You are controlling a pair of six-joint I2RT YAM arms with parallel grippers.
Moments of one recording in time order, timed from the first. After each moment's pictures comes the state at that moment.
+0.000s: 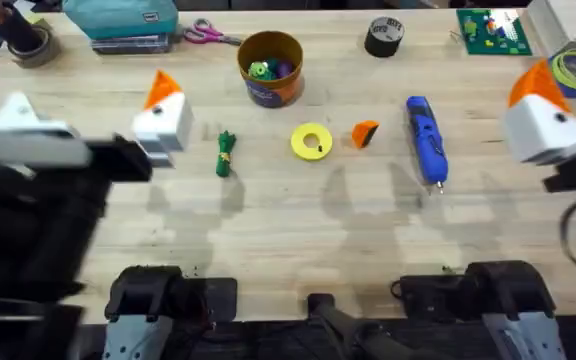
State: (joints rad) left arm 0.00 0.23 0.55 -0.44 0.00 -0.04; right arm 0.00 0.09 0.55 -0.41 -0.03 -0.01
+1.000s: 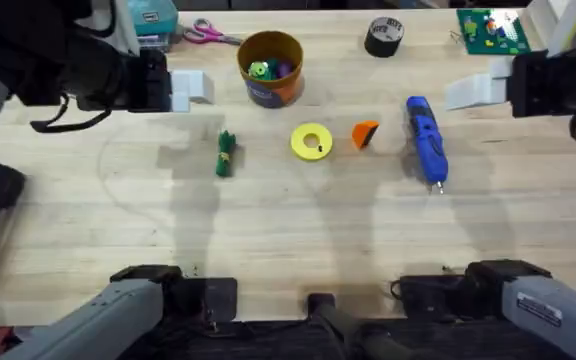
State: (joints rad) left arm 0.00 1.19 1.14 -1.01 0.01 -0.04; right arm 0.00 1.11 1.21 -1.16 -0.03 -0.02
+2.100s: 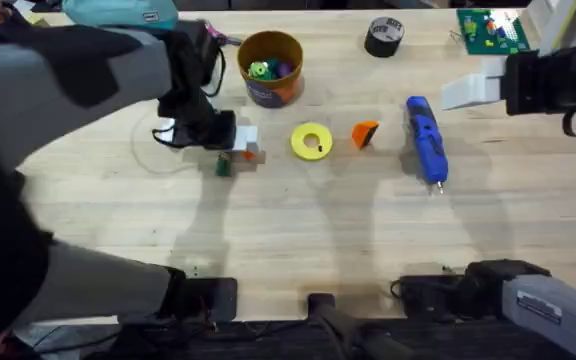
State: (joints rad) left arm -0.17 1.63 1.00 -0.87 0.04 -0.19; right arm 0.00 1.15 1.21 -1.15 -0.03 -0.02
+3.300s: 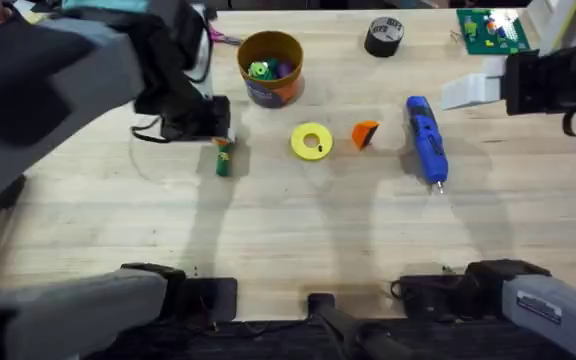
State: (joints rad) left arm -0.17 1.45 1.02 -0.92 0.07 -0.16; right arm 0.00 1.15 1.21 -1.15 -0.03 -0.02
